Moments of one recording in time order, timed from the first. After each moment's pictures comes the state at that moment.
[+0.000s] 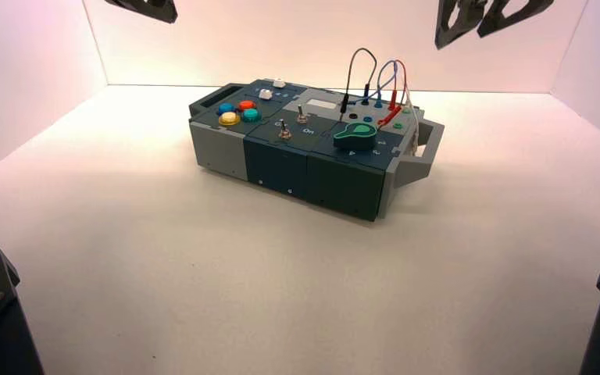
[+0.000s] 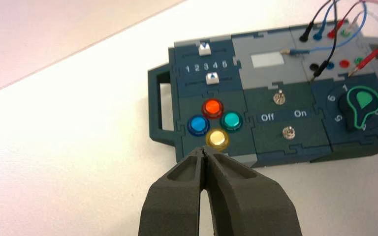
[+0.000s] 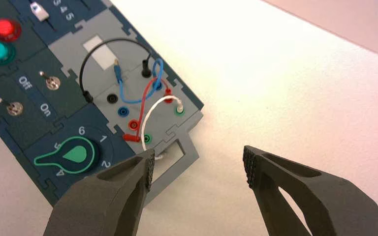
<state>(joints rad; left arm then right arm) -0.35 -0.45 0.93 -0.30 0.31 0.50 0.31 -0.38 0.86 -0.13 0.45 0.01</state>
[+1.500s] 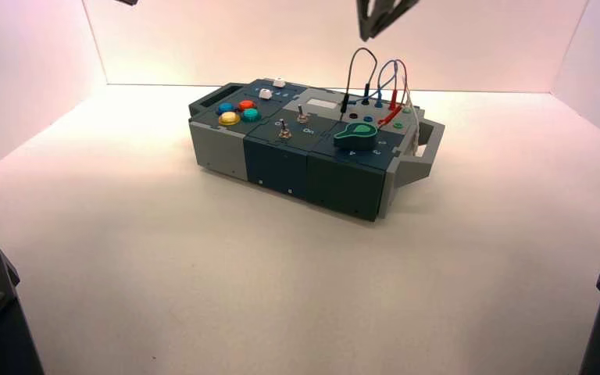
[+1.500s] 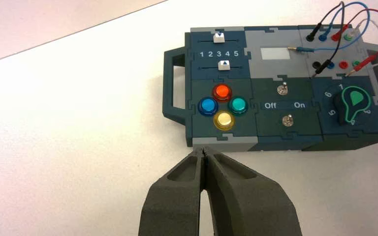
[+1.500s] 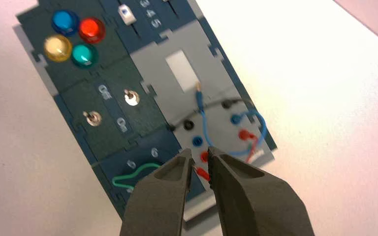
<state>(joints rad) -0.24 -0.59 0.90 -0.31 0.55 0.45 0.55 -0.07 0.47 -0.09 0.72 0.00</state>
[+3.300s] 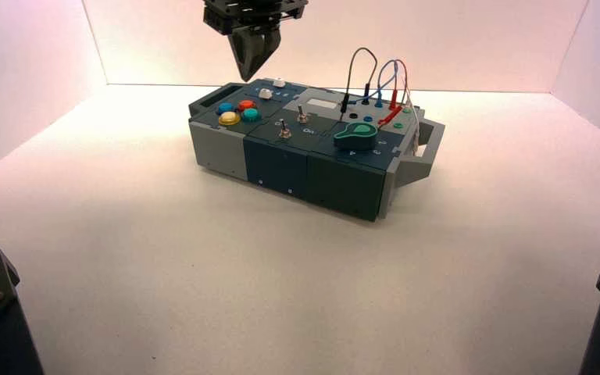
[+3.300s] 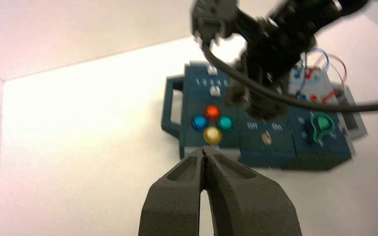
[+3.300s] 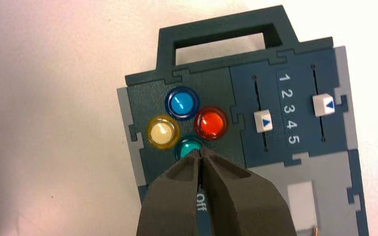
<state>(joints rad) -0.24 -0.91 0.99 -0.31 0.61 0.37 0.74 0.45 -0.08 0.07 0.87 -0.20</state>
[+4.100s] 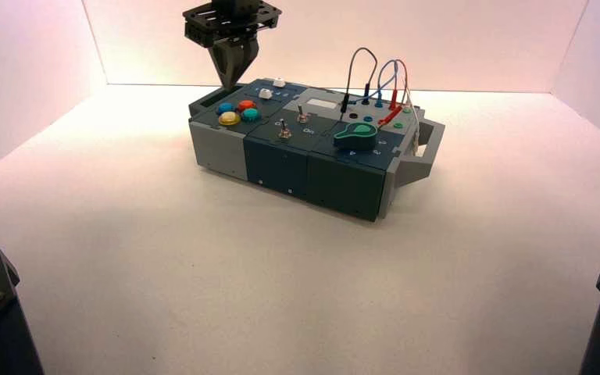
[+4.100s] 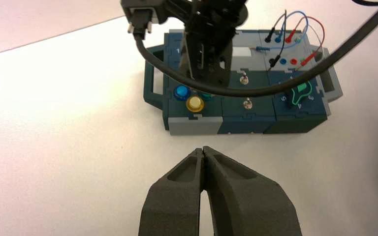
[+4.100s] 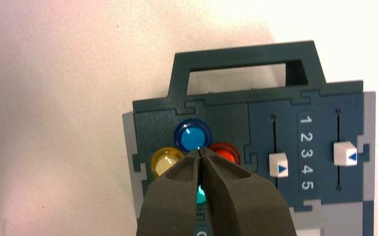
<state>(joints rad) -0.24 -0.91 0.93 -0.31 0.81 0.38 0.76 0.61 -0.29 0.07 0.96 -0.27</state>
